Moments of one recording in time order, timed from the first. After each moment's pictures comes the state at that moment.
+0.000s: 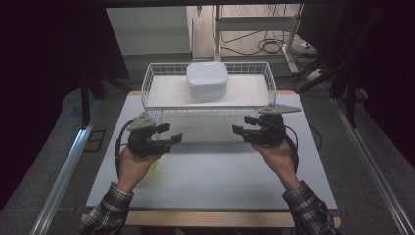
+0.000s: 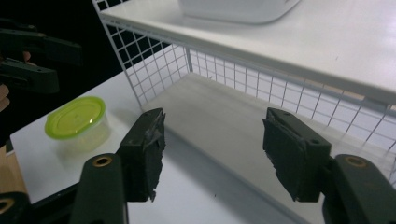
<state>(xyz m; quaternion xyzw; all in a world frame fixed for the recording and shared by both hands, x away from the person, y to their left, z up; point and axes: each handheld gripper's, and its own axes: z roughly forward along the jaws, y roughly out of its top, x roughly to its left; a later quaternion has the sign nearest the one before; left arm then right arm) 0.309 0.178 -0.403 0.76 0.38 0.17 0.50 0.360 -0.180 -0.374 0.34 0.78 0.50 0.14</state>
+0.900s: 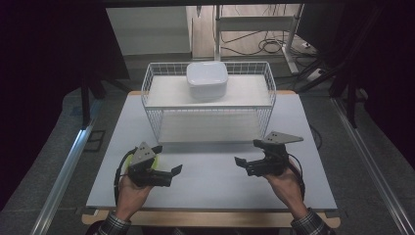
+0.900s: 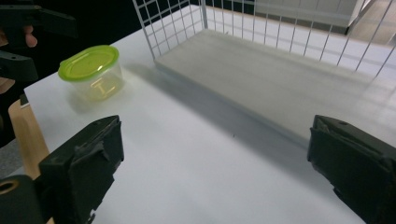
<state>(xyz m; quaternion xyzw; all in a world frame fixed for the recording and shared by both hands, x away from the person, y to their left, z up) 0.259 0.176 -0.457 0.77 0.37 0.19 0.49 0.317 -0.199 -0.427 0.33 0.80 0.49 0.12</state>
